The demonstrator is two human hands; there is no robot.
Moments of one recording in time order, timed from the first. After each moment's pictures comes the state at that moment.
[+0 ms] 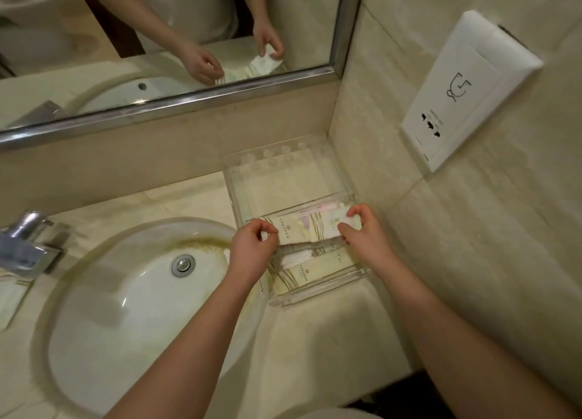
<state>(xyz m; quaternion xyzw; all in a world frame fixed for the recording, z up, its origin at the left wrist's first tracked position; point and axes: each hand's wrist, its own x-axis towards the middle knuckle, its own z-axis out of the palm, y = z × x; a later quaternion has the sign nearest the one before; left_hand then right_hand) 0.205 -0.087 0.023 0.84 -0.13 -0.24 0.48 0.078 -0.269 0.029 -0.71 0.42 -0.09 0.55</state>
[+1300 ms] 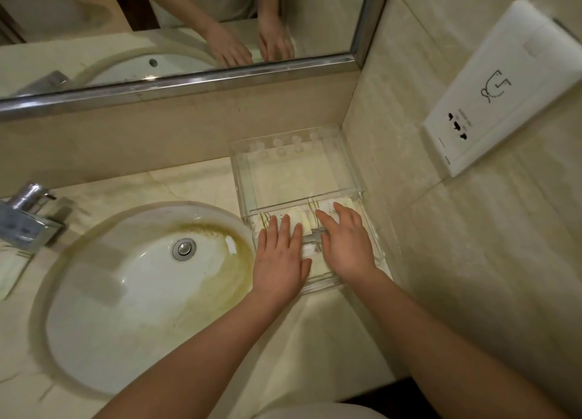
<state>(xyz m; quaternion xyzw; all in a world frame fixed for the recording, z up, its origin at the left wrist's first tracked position) 0.153 -0.096 -0.020 0.91 -0.39 -0.08 0.07 0.095 -0.241 -0.011 -0.95 0.26 0.00 0.18</state>
